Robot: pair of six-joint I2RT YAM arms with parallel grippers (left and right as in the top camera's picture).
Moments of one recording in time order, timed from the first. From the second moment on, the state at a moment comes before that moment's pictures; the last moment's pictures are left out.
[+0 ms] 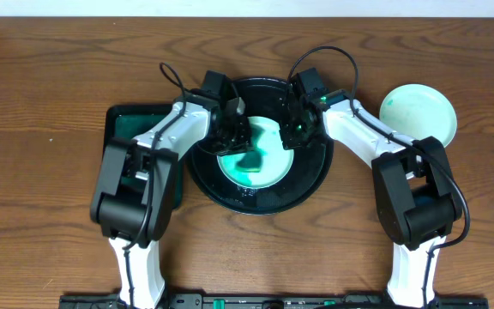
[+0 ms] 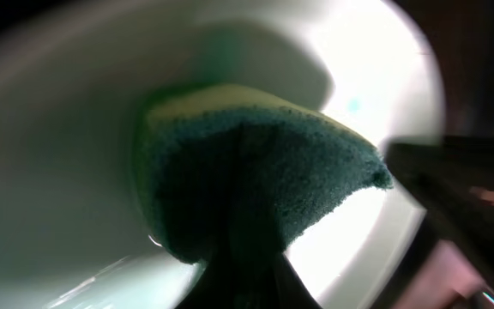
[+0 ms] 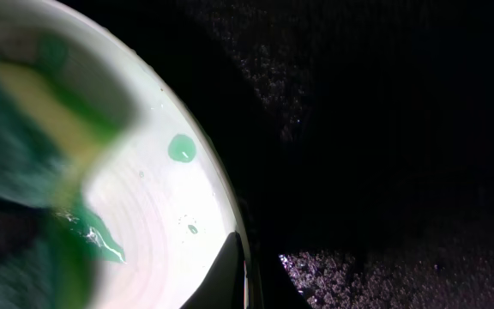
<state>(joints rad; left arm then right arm) -0.32 2.07 1.33 -0.61 0.60 -0.44 0.42 2.09 1.43 -0.66 -0.23 0.22</state>
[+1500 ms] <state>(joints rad) -0.38 2.07 1.43 -0.78 0.12 -0.38 0.43 2.10 1.44 -0.67 -0.25 0.24</state>
